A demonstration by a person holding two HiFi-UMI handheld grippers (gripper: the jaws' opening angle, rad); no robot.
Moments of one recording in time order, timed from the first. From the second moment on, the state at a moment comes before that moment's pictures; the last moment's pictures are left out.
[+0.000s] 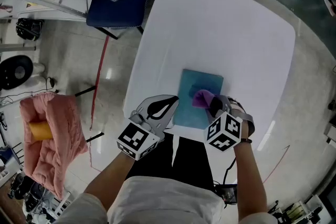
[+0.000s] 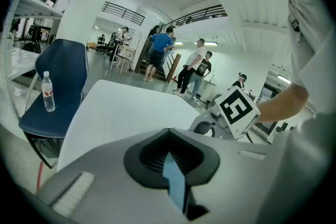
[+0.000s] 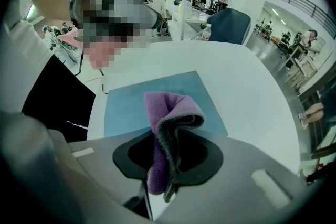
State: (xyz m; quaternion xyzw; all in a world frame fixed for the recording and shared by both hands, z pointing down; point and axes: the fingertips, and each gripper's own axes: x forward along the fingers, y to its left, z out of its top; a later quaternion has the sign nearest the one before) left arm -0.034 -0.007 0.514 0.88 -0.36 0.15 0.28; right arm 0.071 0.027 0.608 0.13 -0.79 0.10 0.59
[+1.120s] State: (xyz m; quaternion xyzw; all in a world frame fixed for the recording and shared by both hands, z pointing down) left arm -0.012 0.016 0.521 0.88 -0.34 0.16 0.29; right arm 0.069 0.101 0.606 0.08 -0.79 0.16 0.58
